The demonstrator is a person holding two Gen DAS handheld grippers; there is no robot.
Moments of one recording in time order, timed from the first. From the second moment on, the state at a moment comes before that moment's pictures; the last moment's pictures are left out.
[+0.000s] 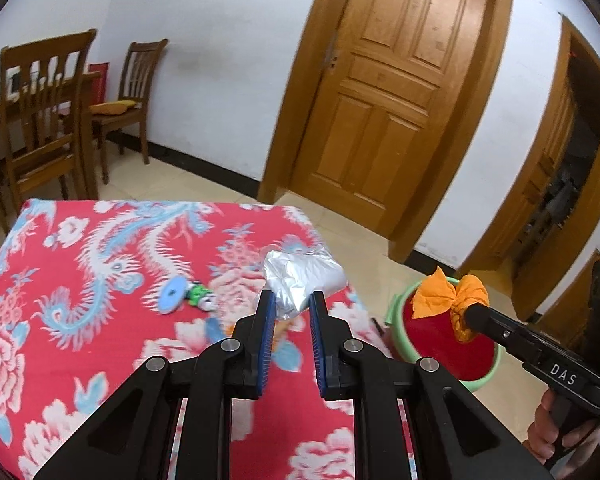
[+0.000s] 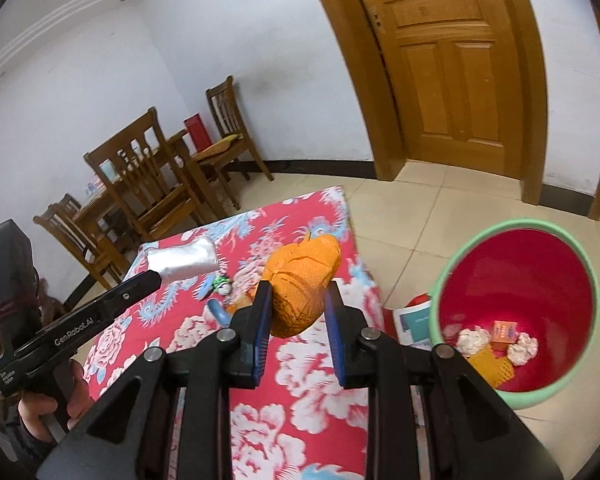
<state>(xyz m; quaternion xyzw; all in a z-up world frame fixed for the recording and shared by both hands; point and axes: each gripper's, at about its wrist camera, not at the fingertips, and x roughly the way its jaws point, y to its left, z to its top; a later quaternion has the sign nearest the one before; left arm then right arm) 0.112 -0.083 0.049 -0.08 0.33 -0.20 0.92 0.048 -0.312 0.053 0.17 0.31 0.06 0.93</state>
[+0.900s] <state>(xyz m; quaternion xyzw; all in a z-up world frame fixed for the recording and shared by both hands) 0.098 -0.247 0.014 0.01 0.38 -0.31 0.87 0.002 -0.436 0.011 0.22 0.33 -0.07 0.92</state>
